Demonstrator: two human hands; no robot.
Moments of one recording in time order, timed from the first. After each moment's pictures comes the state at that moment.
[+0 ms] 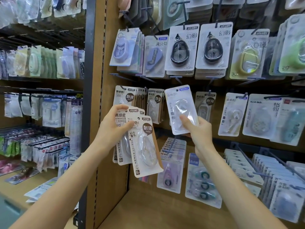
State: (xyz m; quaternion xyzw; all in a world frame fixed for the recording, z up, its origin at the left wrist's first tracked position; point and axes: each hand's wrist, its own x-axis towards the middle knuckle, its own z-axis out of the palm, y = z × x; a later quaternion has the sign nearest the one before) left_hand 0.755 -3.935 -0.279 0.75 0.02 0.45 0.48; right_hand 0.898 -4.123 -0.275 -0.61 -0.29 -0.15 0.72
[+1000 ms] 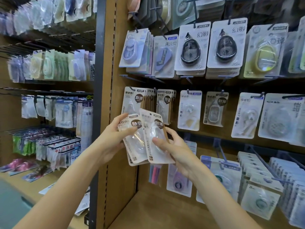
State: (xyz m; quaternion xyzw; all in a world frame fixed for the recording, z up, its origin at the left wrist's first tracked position) left_hand 0.745 -3.918 -0.289 0.66 0.05 0.31 0.68; right_hand 0.853 -4.078 -0.309 -0.61 -0.40 0.16 0.66
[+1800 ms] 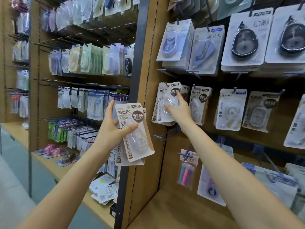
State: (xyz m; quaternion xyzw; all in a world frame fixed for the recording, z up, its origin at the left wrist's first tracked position) left_hand 0.693 -3.852 -0.306 0.68 0.12 0.47 0.55; right_hand 0.899 -3.928 -0.246 -0.70 -0.41 -0.12 0.57
